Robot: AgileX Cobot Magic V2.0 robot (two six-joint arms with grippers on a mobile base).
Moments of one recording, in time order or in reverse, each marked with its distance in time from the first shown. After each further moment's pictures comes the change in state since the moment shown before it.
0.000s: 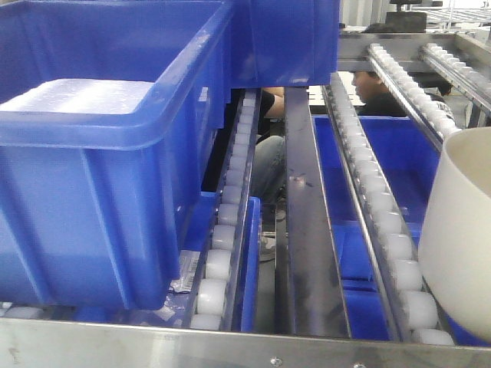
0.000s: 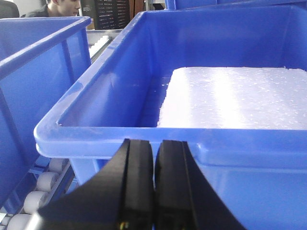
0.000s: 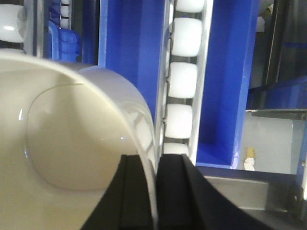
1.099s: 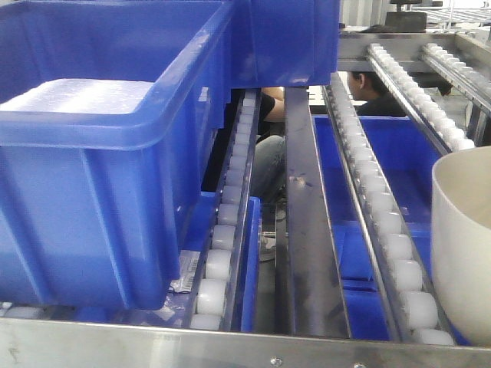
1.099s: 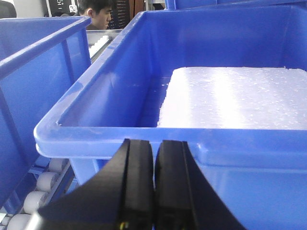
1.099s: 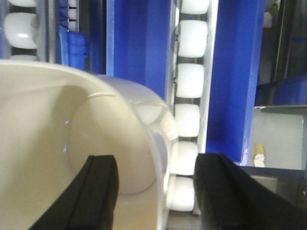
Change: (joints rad) left arm 0.000 0.000 0.000 0.000 0.000 0.000; right arm 0.000 -0.002 -0.042 0.029 0.060 0.011
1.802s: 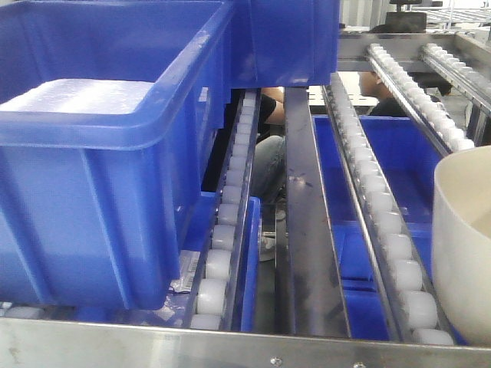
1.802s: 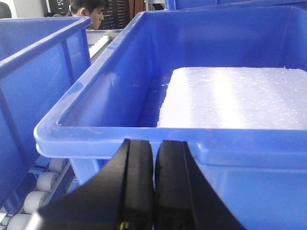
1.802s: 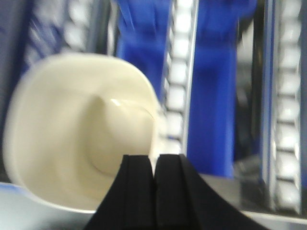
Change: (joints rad) left arm 0.000 0.000 0.000 0.000 0.000 0.000; right arm 0.000 -0.572 0.076 -0.007 0.113 -0.039
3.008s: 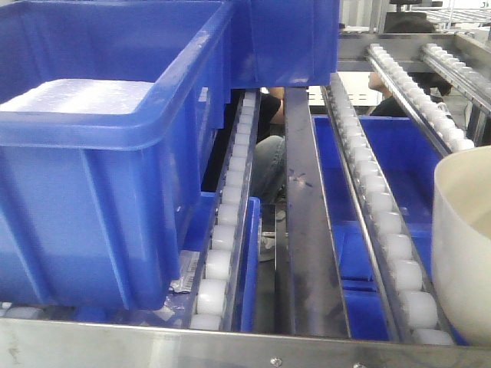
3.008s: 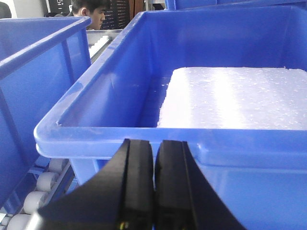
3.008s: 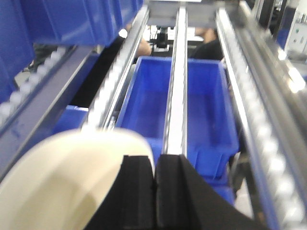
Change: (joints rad) left arm 0.000 0.000 0.000 0.000 0.000 0.000; right arm 0.010 -0.599 0.614 0.030 -0.646 -0.028
